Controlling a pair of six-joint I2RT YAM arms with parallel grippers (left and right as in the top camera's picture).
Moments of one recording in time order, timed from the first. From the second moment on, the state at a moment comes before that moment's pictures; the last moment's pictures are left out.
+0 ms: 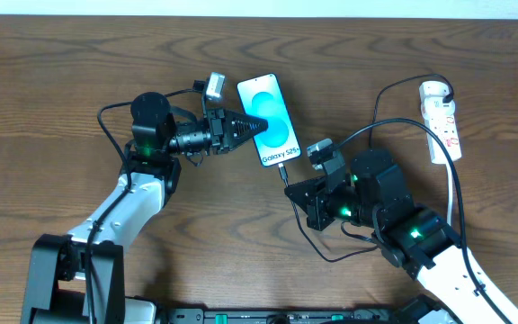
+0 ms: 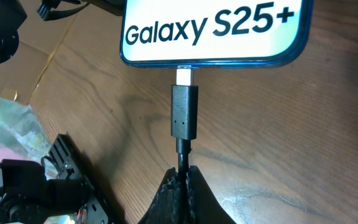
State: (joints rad) left arm -0.17 1.56 0.77 0.70 1.22 -1.21; right arm 0.57 1.05 0.76 -0.38 -0.47 0.35
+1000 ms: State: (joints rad) left arm -0.17 1.56 0.77 0.70 1.21 -1.19; right arm 0.57 1.05 0.76 -0.38 -0.47 0.36
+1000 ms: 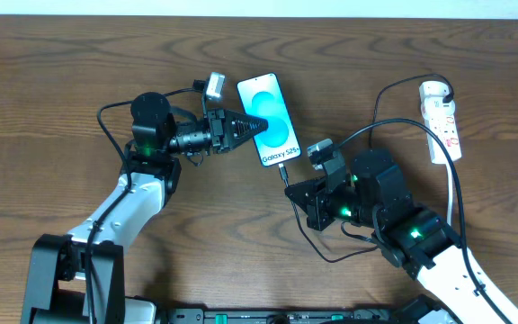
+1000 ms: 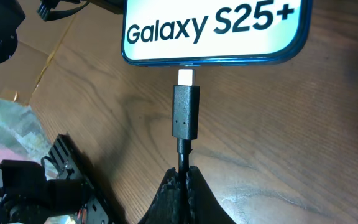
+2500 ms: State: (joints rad) left arm -0.17 1.56 0.77 0.65 1.18 -1.19; right arm 0.57 1.03 0.76 -0.41 -0.44 0.36
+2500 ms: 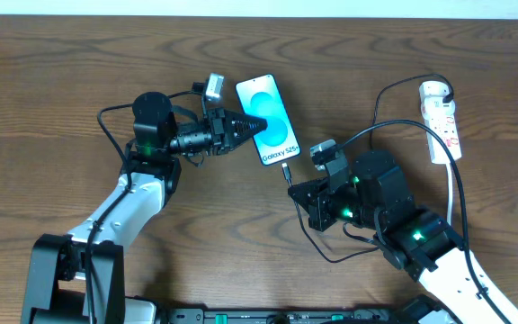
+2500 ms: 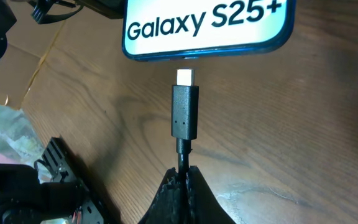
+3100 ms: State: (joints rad) left arm -0.17 1.56 0.77 0.65 1.17 -1.19; right arm 0.57 1.03 0.76 -0.40 -0.44 0.42
